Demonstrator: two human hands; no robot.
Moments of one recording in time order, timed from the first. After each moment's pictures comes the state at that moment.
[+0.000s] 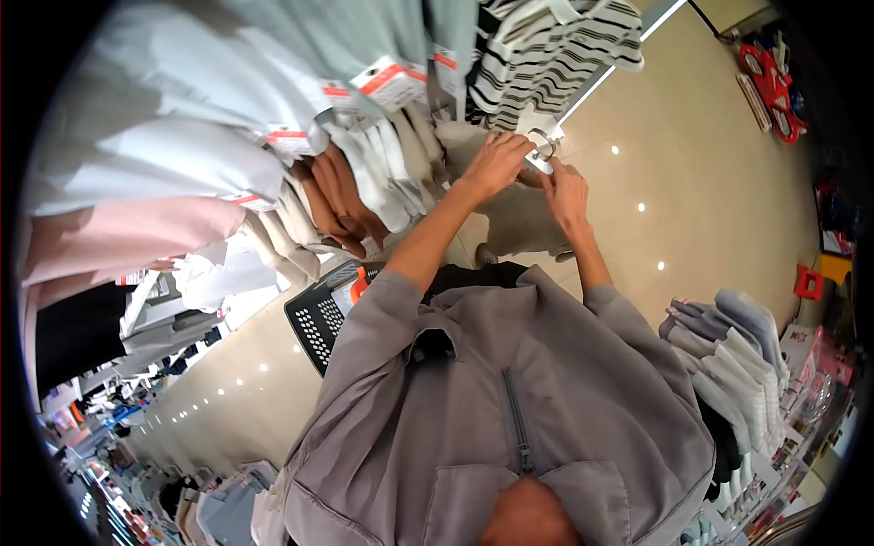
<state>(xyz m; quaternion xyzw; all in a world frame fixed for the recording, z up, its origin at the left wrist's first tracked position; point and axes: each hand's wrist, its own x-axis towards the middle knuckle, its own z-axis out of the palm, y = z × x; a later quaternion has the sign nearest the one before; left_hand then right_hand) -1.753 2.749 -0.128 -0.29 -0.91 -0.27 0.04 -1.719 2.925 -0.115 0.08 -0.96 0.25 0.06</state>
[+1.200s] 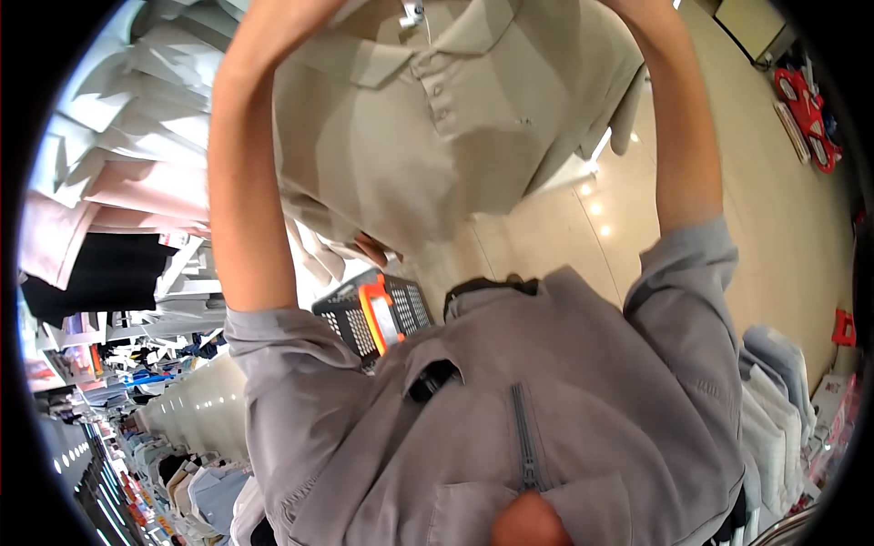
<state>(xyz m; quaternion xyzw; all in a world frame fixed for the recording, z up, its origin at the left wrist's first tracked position) -1.715 2.734 0.271 -0.17 -0.91 -0.25 0.27 -1.791 2.930 0.247 0.45 -0.73 0.40 0.33</state>
